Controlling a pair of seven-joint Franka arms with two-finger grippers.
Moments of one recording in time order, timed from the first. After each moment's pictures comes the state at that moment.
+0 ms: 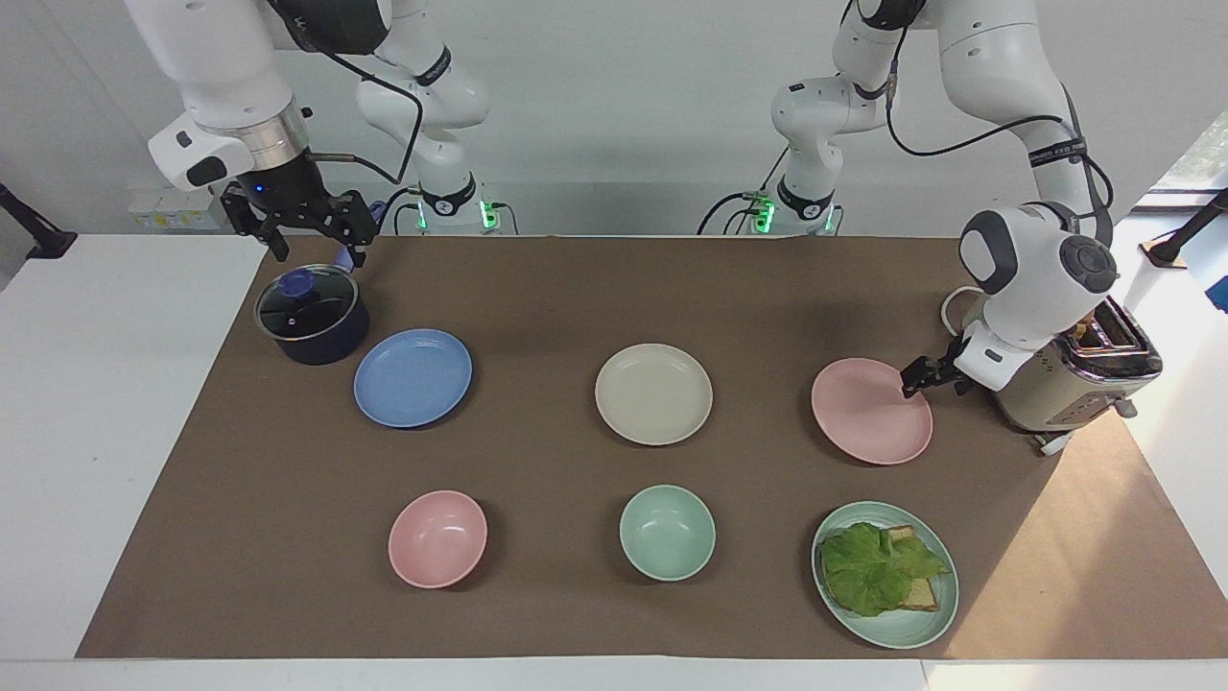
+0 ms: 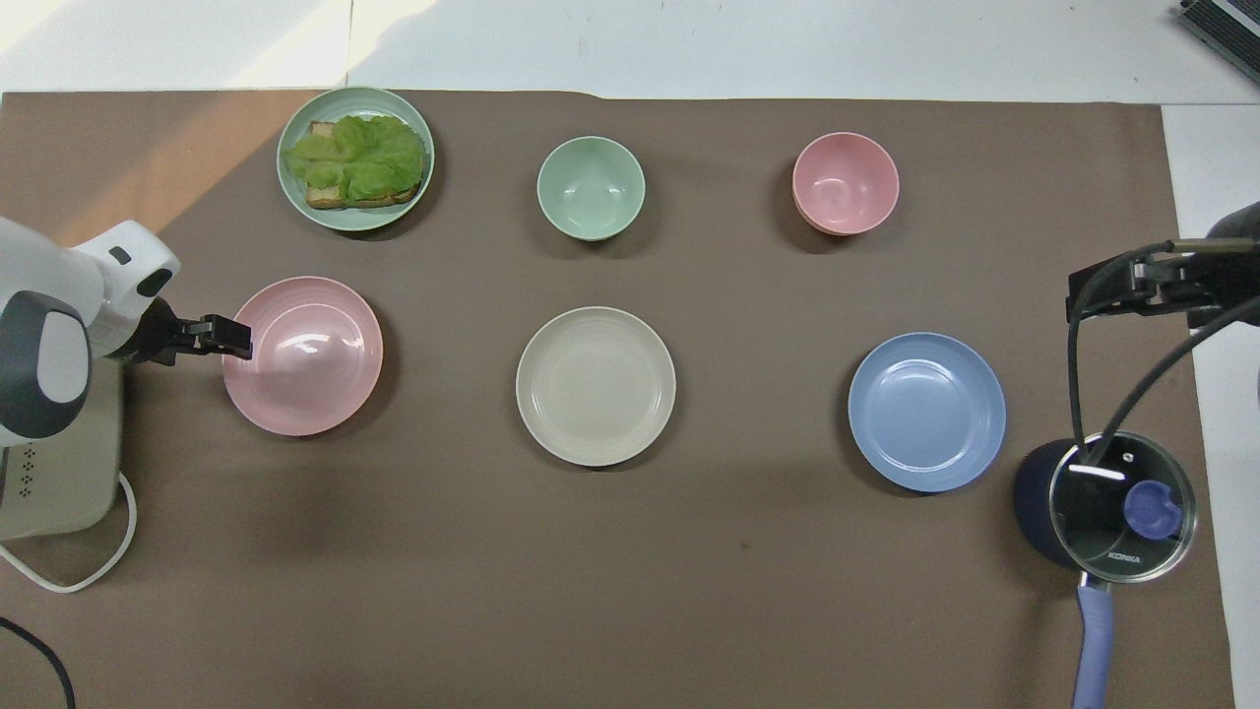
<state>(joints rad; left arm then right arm) 0.11 0.24 -0.03 -1.97 -0.05 2.12 0.07 0.04 0.06 -0.01 -1.45 -0.05 1.49 0.10</state>
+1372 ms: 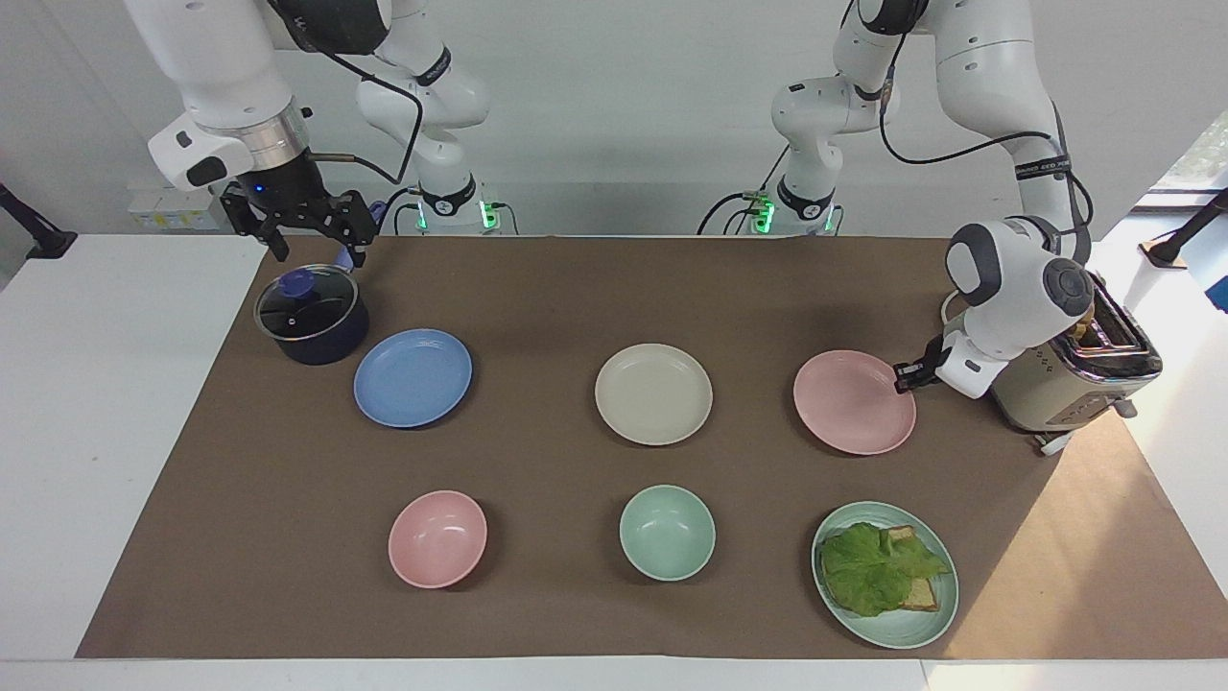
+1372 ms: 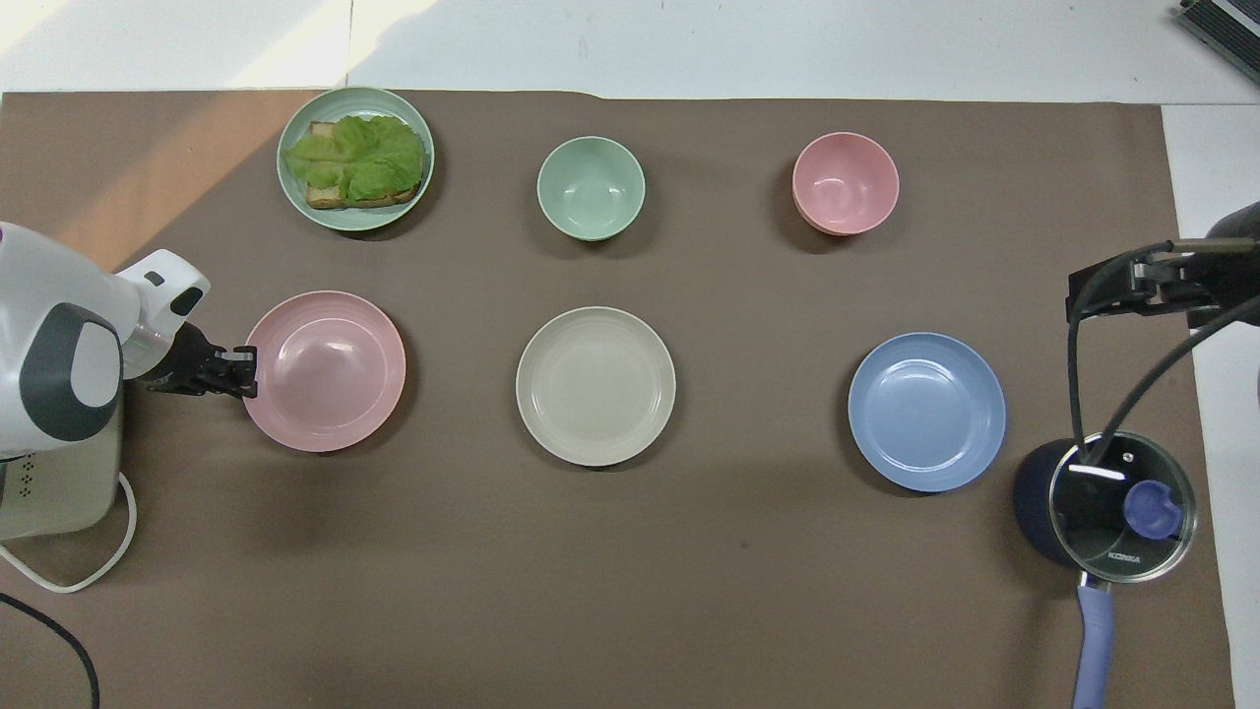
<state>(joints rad) 0.11 0.25 -0.05 -1.99 -0.12 2.02 0.01 0.04 0.06 -0.01 -1.45 -0.05 1.49 0.10</state>
